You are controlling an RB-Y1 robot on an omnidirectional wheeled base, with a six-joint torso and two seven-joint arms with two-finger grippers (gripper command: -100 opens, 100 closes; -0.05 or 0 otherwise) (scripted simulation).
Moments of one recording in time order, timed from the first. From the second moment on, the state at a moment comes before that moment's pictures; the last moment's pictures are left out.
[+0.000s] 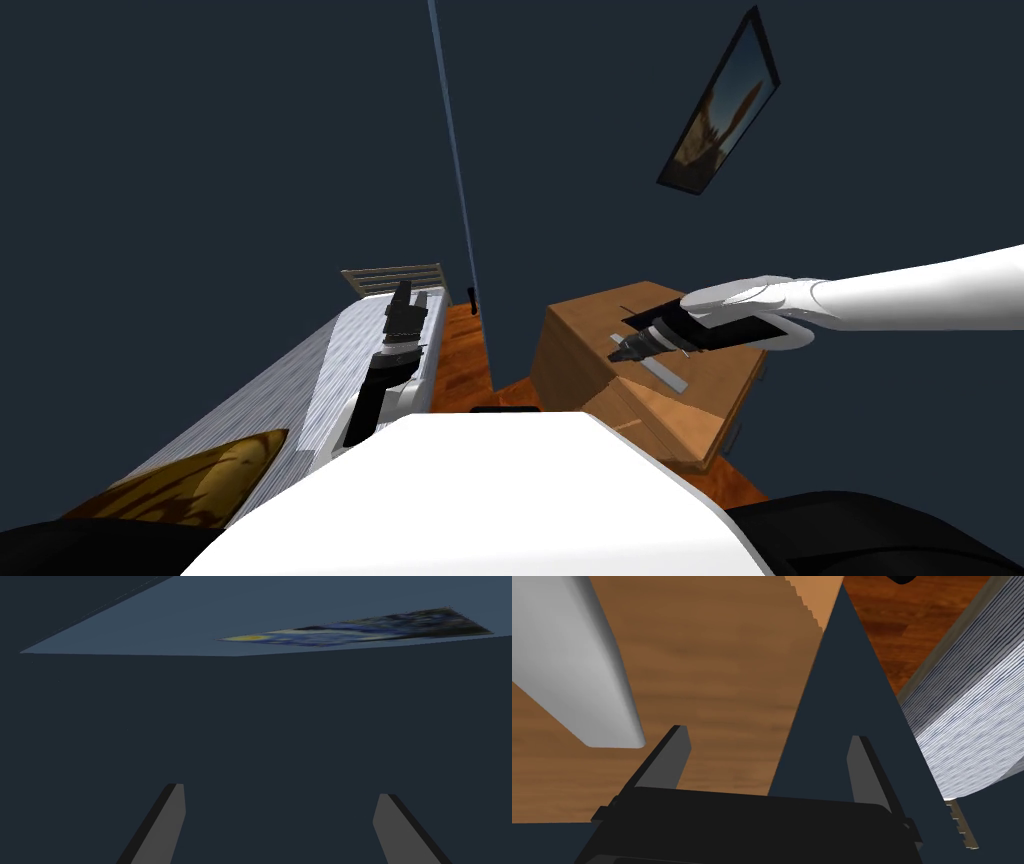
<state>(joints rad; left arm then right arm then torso) 0.45 0.05 0.01 -2.34 -0.08 -0.38 -0.08 0.46 -2.46 0.38 -1.91 0.08 -0.60 -0.35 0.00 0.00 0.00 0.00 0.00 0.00</state>
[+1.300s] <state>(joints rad) 0.45 0.05 0.01 -2.34 -0.08 -0.38 -0.08 0.54 -2.63 0.57 -1.93 0.11 -0.55 -0.39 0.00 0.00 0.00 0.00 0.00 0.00</state>
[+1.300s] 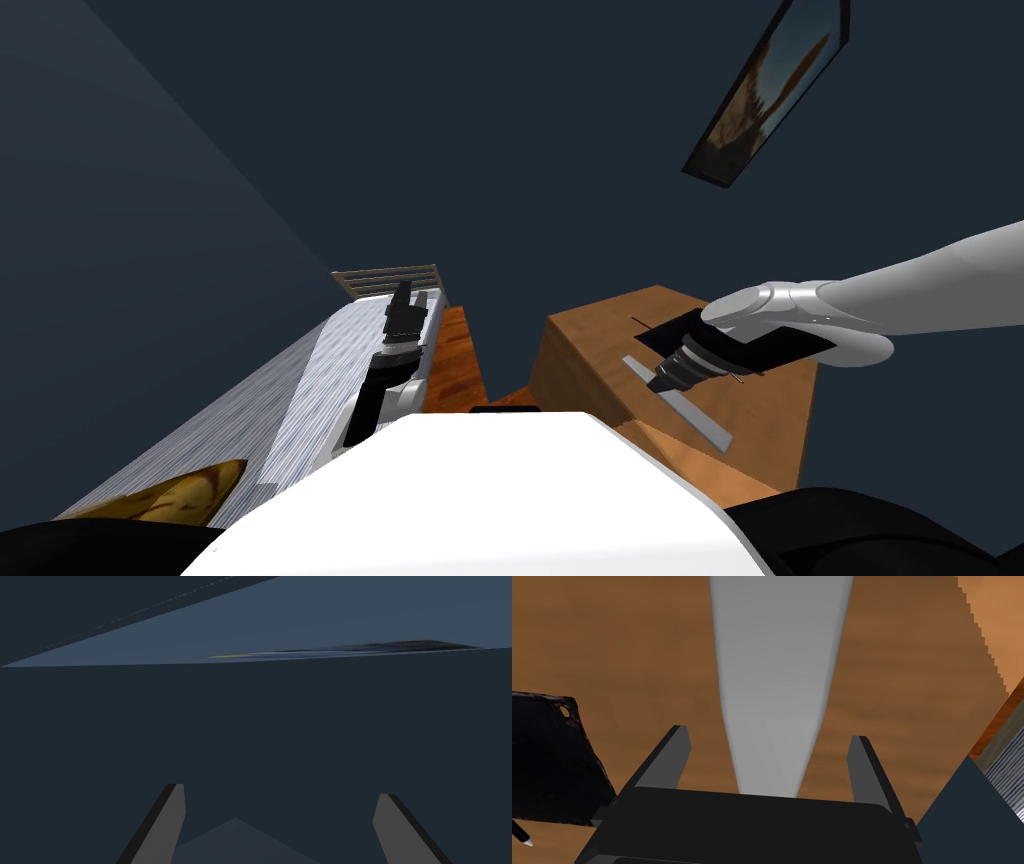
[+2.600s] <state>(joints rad) 0.45 0.05 0.01 -2.34 -0.08 -0.38 -0.08 0.53 -2.64 0.57 -1.93 0.11 -0.56 -0.39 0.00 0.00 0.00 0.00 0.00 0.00</state>
